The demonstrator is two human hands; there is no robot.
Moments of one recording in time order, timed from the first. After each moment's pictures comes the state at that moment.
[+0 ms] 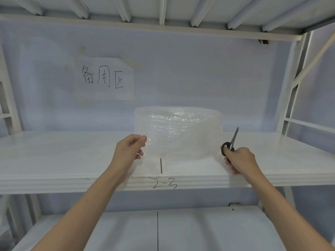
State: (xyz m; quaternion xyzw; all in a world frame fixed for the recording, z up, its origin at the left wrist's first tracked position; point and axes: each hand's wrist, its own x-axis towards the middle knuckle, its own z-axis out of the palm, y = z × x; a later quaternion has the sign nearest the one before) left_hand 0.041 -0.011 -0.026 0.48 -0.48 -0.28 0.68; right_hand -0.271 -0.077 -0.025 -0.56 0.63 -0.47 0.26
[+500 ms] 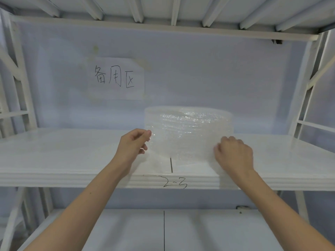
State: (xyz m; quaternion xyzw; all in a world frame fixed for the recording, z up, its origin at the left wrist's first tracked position) left_hand 0.061 -0.001 -0.013 0.48 -0.49 -0.28 0.67; right_hand -0.211 -0.061 -0.016 -0.69 0.61 -0.31 -0.25
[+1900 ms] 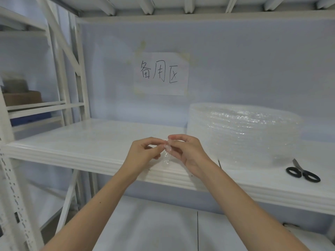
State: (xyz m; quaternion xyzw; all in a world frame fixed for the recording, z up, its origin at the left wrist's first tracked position) left_hand 0.147 0.049 -0.039 0.51 -0.50 -0.22 0.66; right_hand 0.012 -0.028 -0.015 -0.52 0.23 -0.42 0.71
